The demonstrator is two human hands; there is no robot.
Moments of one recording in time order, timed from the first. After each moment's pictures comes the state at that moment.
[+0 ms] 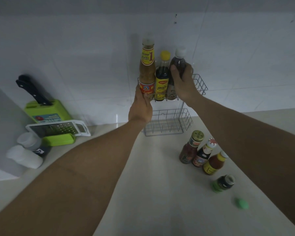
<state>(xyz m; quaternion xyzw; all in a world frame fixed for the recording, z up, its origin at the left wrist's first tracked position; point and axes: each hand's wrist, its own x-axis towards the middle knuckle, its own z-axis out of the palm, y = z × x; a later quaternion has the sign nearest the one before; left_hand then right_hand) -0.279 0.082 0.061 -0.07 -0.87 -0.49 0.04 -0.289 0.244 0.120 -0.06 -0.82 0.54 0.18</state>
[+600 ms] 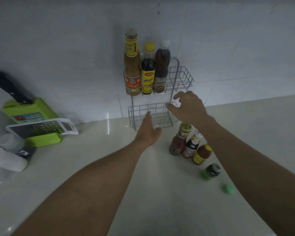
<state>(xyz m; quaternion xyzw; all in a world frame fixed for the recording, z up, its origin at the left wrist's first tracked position) -0.212 0.126 -0.023 -0.10 -0.86 -0.47 -0.19 -0.184 0.283 0.081 -0.14 -0.97 0.19 0.06</state>
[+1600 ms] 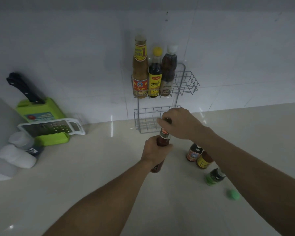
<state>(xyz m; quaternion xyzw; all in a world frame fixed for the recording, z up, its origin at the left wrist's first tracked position) -0.155 0.104 -0.019 -0.05 -0.83 -0.54 -0.17 -0.173 0.239 0.081 0.14 -0.98 0.14 0.07</state>
